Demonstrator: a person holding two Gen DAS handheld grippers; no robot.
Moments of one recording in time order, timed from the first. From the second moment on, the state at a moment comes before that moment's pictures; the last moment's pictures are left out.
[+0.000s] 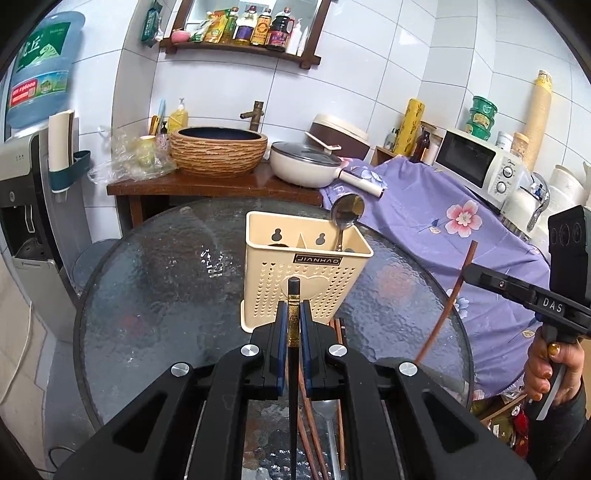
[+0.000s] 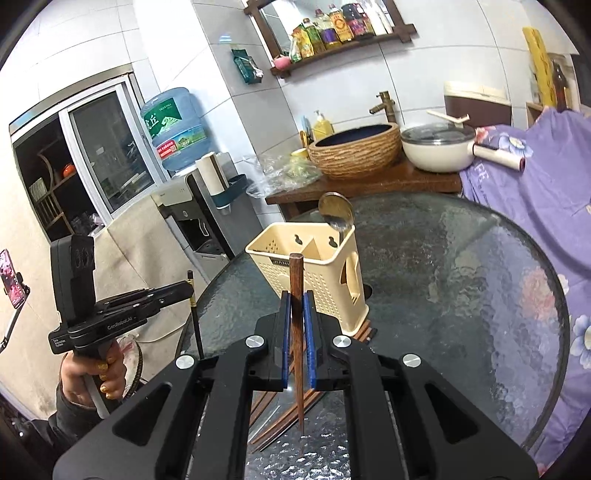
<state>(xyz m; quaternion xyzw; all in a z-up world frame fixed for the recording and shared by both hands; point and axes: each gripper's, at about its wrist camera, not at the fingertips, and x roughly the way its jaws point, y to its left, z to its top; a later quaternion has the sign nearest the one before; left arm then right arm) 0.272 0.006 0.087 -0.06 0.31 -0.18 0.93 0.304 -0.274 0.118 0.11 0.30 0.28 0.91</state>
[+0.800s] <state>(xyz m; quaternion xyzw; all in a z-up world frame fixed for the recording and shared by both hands) 0.279 -0.009 0.208 -0.03 0.21 -0.20 0.96 0.314 -0.243 0.236 0.05 0.22 0.27 0.94</state>
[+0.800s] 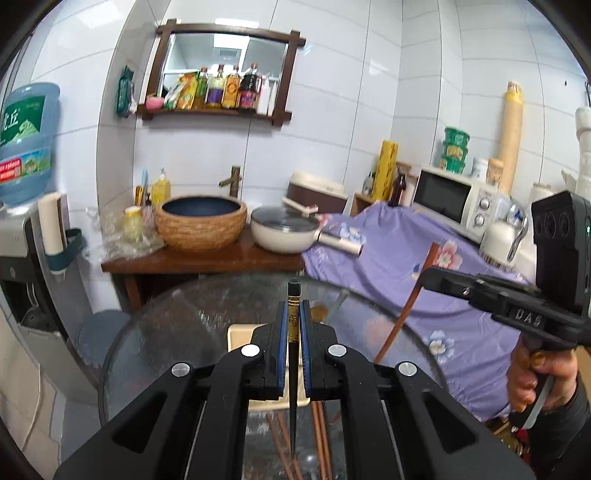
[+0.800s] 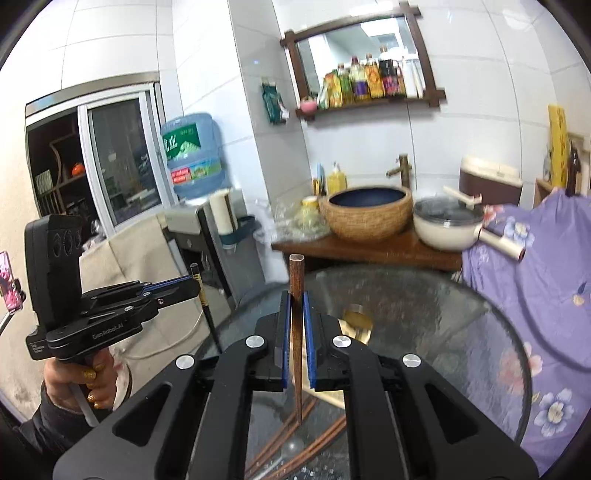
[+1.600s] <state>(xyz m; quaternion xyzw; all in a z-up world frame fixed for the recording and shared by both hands) 0.389 -0.007 0.185 -0.08 0.23 -0.11 0.96 0.403 -0.215 0.196 0.06 0.21 0.19 0.96</state>
